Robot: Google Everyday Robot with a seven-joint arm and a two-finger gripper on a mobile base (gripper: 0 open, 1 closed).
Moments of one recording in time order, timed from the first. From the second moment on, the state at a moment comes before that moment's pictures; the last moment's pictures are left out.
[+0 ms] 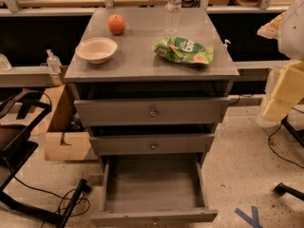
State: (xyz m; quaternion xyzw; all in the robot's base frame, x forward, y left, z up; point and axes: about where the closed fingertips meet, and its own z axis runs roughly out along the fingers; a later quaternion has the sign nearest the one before) arm 0.437 -0.208 1.004 -0.60 0.77 -0.07 0.20
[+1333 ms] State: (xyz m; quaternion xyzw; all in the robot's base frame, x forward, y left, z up) arm 0.409 -0.201 0.829 -0.57 0.77 0.08 0.29
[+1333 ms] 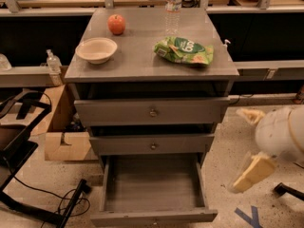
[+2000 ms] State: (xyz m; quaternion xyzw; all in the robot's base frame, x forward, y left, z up) arm 0.444 -0.183 0.708 -0.51 0.78 0.10 0.35
